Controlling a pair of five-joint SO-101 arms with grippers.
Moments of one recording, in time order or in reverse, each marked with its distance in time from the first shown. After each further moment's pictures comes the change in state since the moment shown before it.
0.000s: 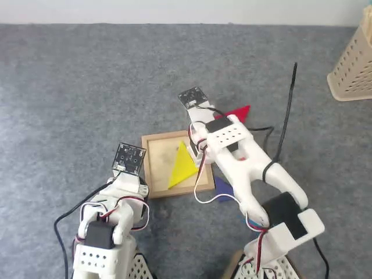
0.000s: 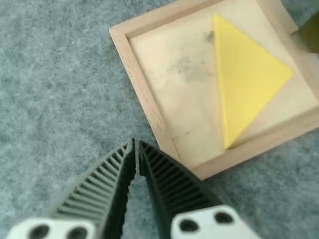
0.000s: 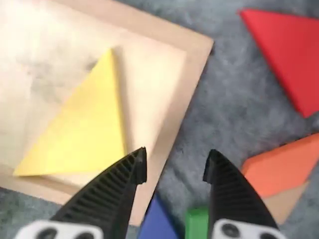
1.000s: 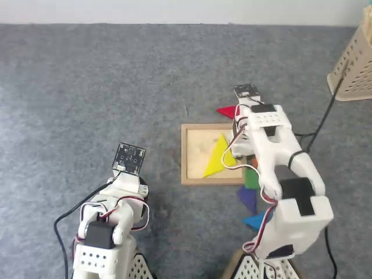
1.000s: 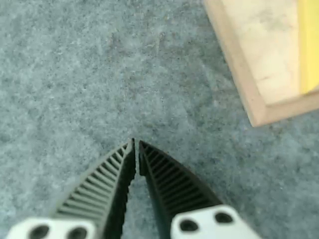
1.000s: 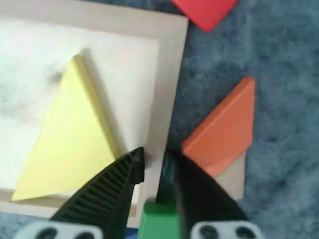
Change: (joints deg) left arm 0.0 0.0 0.0 0.0 0.0; right arm 20.1 6.0 -4.7 7.2 0.9
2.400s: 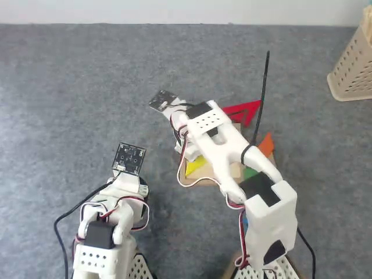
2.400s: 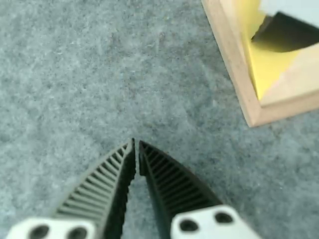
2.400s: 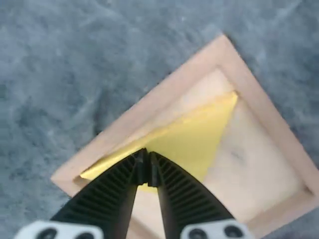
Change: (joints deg) left arm 0.0 0.0 0.0 0.0 0.0; right arm -23.4 12.6 -16.7 2.1 17.3
